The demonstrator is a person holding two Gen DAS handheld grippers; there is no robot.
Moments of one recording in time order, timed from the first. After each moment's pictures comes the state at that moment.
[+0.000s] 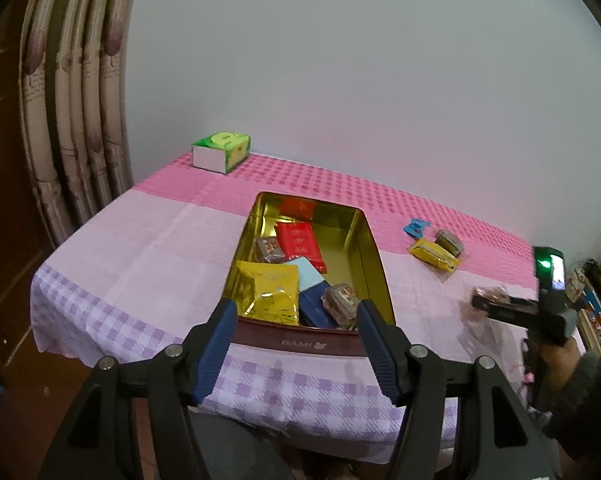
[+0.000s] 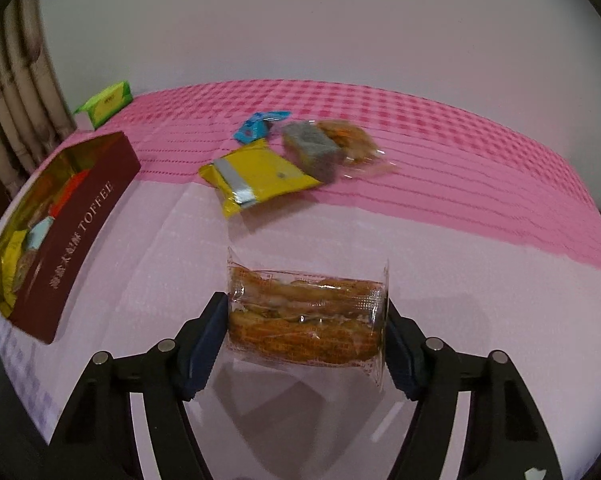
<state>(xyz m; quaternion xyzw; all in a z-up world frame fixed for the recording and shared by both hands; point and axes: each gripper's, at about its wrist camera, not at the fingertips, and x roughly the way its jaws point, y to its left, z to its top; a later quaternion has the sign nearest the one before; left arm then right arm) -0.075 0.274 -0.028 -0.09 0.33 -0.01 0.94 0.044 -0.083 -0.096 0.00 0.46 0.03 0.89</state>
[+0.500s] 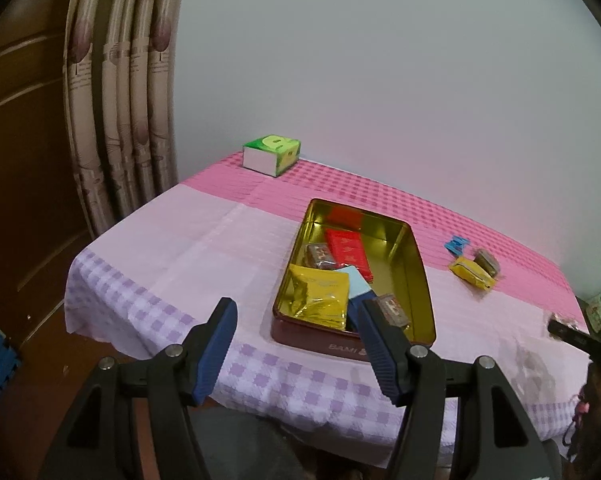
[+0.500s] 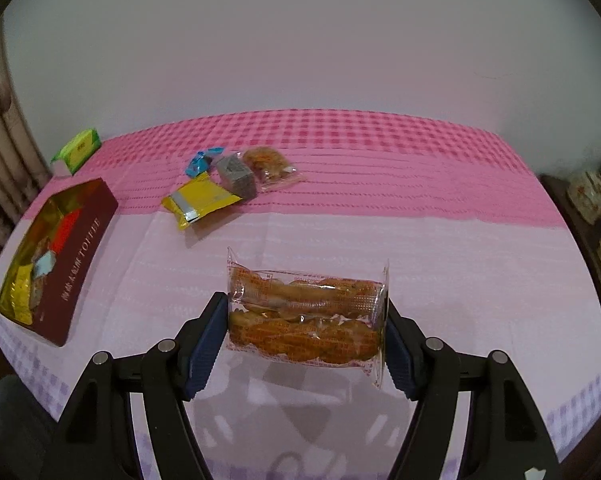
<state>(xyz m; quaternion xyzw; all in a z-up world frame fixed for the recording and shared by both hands) -0.082 0.298 -0.026 -0.11 0.33 0.07 0.94 -0.012 -0.131 -0.047 0.04 0.43 -0.04 0.90</state>
